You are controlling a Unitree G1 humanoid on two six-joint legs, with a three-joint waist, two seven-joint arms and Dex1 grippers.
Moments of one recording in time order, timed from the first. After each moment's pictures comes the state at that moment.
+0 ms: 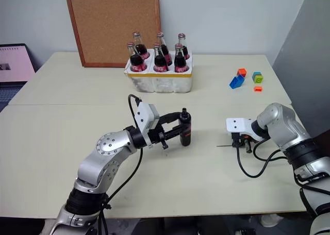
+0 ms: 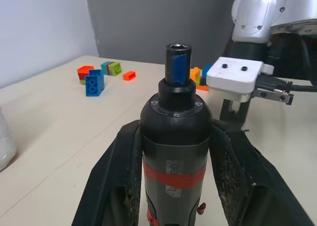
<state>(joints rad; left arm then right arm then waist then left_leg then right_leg) -0.38 0.35 -0.17 -0.29 -0.33 0.39 -0.71 -0.76 -0.84 0.47 0.30 -0.19 0.33 1.42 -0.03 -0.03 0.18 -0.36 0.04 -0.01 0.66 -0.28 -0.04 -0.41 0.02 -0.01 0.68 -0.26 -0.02</state>
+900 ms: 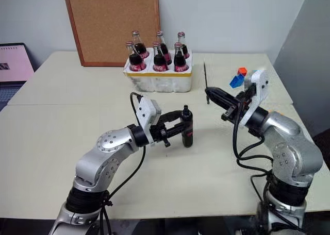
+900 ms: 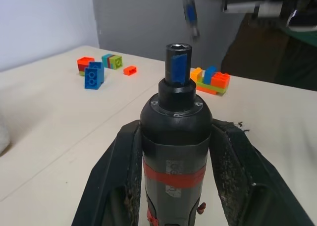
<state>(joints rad) -0.40 0.33 -0.16 -0.36 -0.39 0.55 -0.65 -0.54 -0.29 -0.34 -0.56 0.57 1.00 0.67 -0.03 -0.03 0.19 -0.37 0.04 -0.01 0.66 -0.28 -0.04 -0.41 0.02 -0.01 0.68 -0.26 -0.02</state>
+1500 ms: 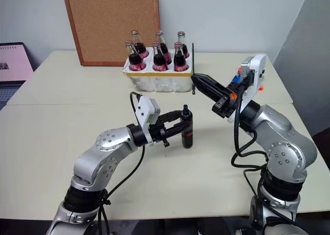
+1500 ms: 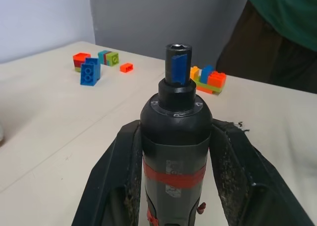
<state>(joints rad) -0.40 0.37 -0.16 -0.36 -0.42 0.55 -0.66 -0.57 -0.26 -0.25 -0.56 0.79 0.93 0.53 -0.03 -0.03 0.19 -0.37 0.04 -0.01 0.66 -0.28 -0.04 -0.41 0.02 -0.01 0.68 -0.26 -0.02</state>
